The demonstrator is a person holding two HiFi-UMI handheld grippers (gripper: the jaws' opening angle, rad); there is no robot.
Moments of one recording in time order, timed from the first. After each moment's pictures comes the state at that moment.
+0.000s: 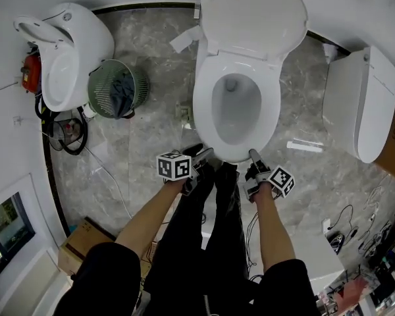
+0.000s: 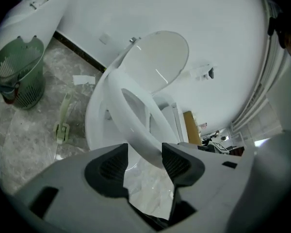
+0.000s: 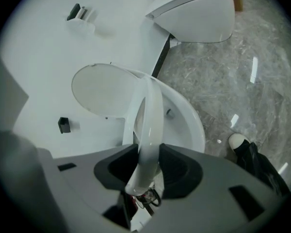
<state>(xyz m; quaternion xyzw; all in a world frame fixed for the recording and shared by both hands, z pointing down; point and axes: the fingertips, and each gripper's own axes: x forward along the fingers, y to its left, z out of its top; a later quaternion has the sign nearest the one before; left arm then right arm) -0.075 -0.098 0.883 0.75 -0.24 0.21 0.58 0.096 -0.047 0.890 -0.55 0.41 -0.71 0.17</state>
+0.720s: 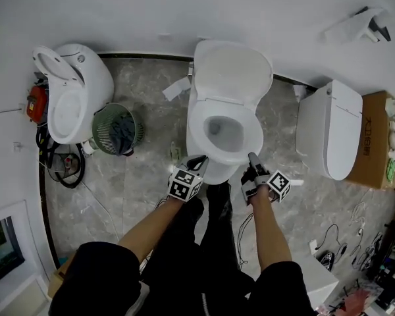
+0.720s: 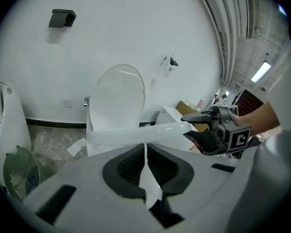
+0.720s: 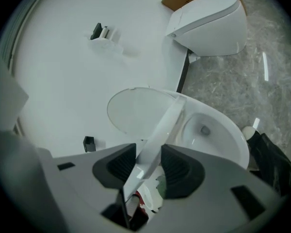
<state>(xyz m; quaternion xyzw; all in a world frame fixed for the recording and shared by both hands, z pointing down) -0.033 -0.194 0.724 0.89 -0.24 0.26 0.29 0.144 -0.159 0.724 -0.57 0.44 -0.63 0.28</state>
